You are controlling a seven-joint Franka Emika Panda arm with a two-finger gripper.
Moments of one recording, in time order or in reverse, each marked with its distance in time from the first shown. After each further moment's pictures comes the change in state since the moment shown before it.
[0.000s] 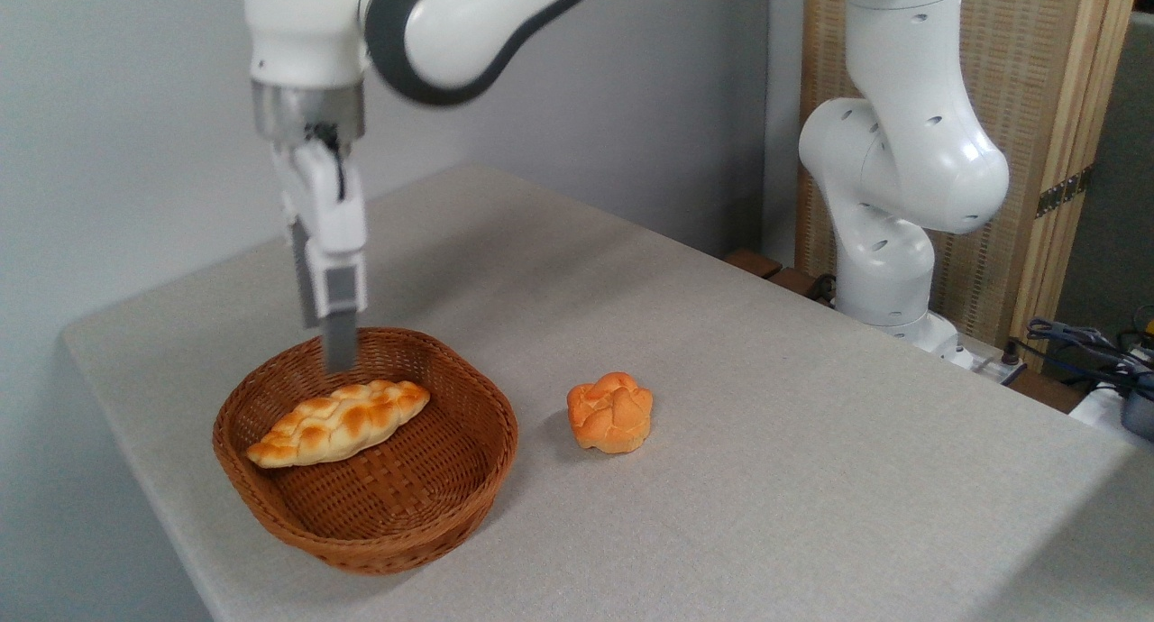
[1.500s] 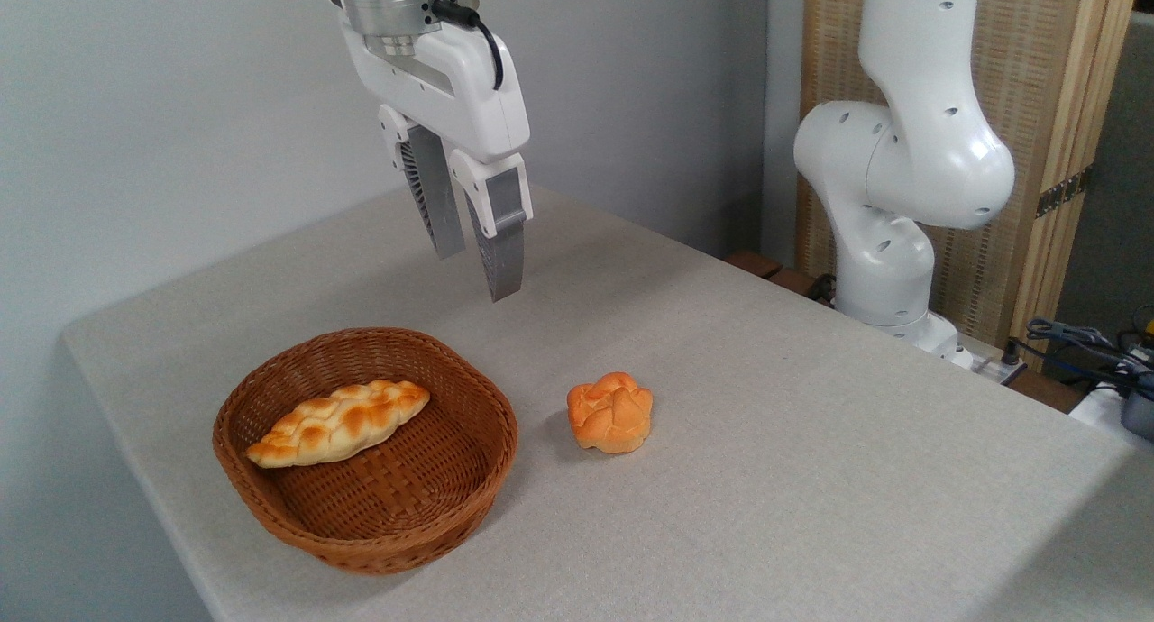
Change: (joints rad) arm 0.137 -0.112 0.094 0.146 -0.090 -0.484 0.122
